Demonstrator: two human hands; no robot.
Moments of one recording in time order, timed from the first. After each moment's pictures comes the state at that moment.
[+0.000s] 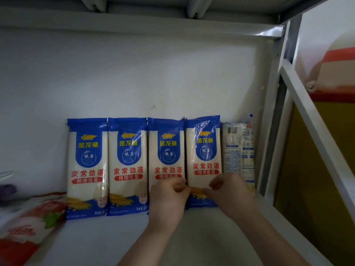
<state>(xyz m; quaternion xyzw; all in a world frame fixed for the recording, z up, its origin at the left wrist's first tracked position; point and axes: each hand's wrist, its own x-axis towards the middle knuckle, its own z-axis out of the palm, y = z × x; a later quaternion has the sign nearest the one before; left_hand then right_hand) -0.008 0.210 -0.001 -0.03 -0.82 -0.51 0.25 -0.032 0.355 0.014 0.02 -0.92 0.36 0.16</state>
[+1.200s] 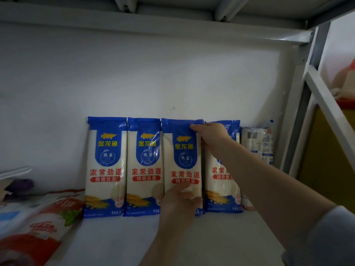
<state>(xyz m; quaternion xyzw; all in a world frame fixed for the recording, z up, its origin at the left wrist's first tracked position) -0.017 0.185 -0.015 0.03 -0.78 -0.61 0.12 -0.106 0.269 0.120 0.03 -0.74 0.67 0.06</state>
